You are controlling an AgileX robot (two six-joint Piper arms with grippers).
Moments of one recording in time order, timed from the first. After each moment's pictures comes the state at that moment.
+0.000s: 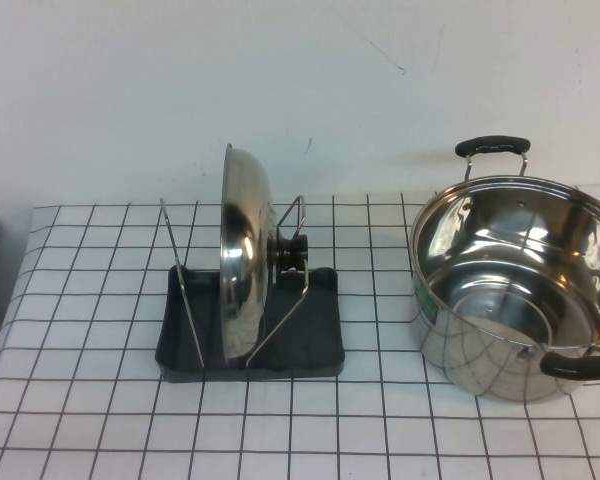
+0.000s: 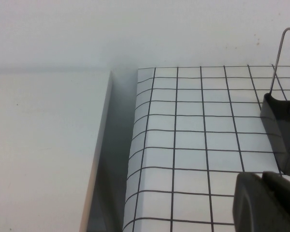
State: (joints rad) right arm -0.03 -0.01 0.03 0.13 0.42 -0.36; left arm 0.06 0.07 -0.33 0.01 0.66 -0.04
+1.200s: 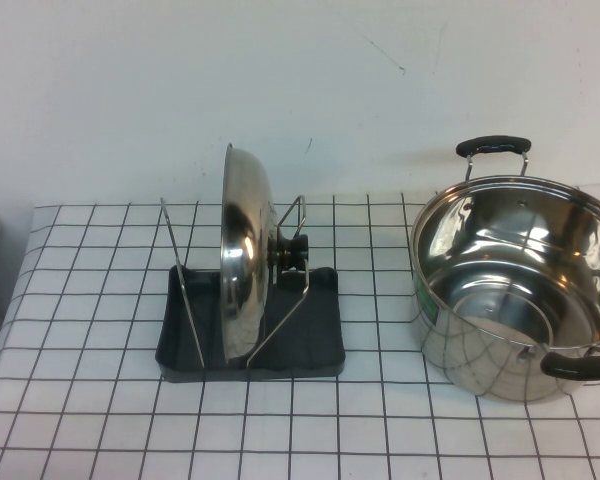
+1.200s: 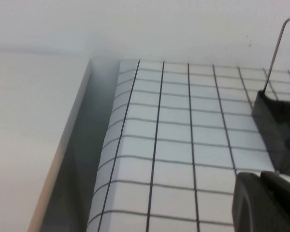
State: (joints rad) right arm -0.03 -0.01 0.03 0.13 0.43 -0.43; left arm 0.06 0.07 -0.04 -0.11 0.31 -0.04
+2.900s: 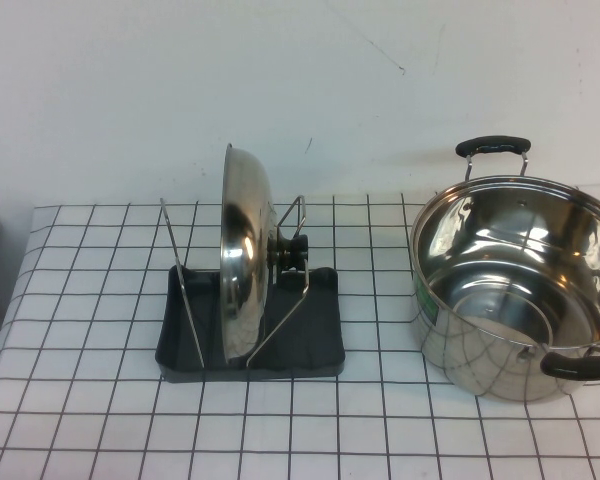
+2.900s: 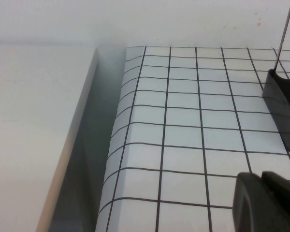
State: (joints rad) right arm -0.03 -0.01 0.03 0.13 0.43 -0.43; left arm 0.06 -0.01 0.03 -0.05 0.35 -0.04
